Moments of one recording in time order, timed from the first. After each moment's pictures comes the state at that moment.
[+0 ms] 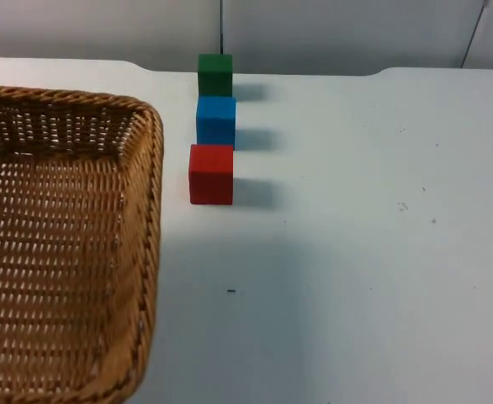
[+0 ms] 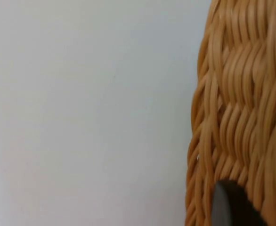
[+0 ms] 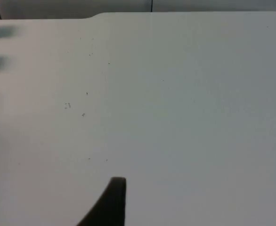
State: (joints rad) right arm 0.00 0.00 -0.51 -0.10 1.08 0.02; left arm 0.24 1.63 -0.94 -0.62 0.95 0.52
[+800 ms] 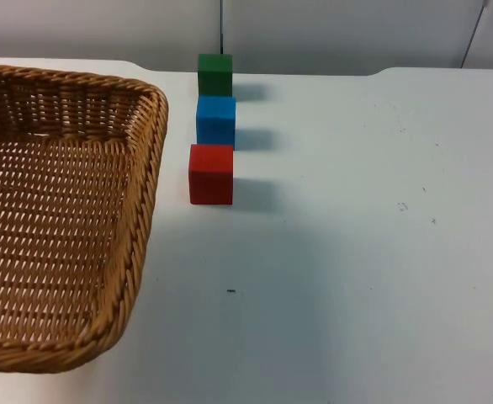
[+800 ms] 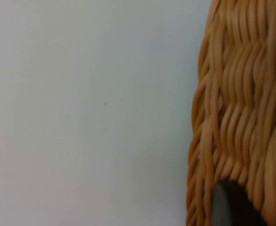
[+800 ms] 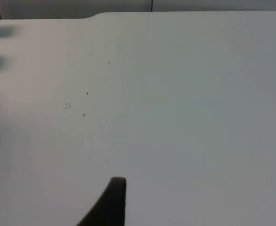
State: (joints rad) right arm 0.00 0.00 -0.51 -0.10 1.08 0.02; left arm 0.24 1.78 -1.14 -0.60 1.11 0.50
